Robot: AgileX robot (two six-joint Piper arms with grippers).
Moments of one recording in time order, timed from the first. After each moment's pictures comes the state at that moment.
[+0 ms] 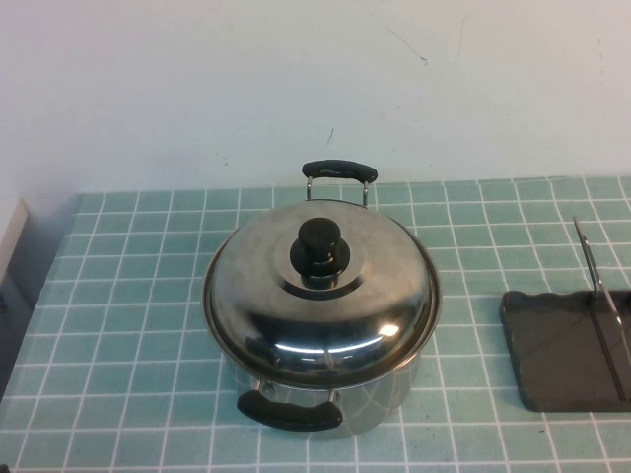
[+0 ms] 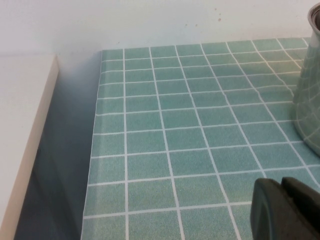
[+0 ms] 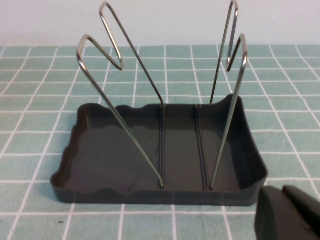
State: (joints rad) right arm 0.02 -0.01 0.03 -0.08 0.41 0.08; left arm -0.08 -0.01 0.02 -0.03 0.34 -0.04
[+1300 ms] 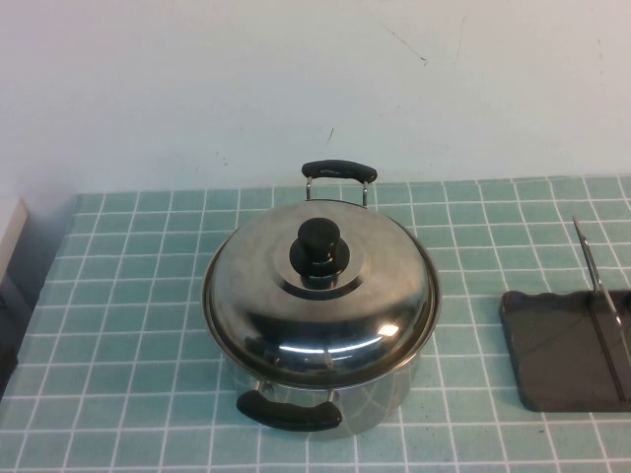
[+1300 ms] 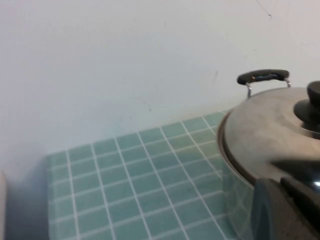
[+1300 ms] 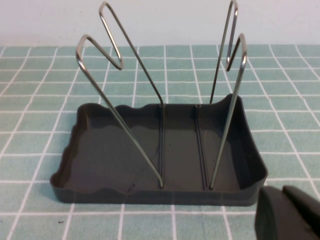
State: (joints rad) right arm 0.02 -0.01 0.03 -0.08 0.41 0.08; left arm -0.12 0.32 -0.38 -0.48 0.35 0.45
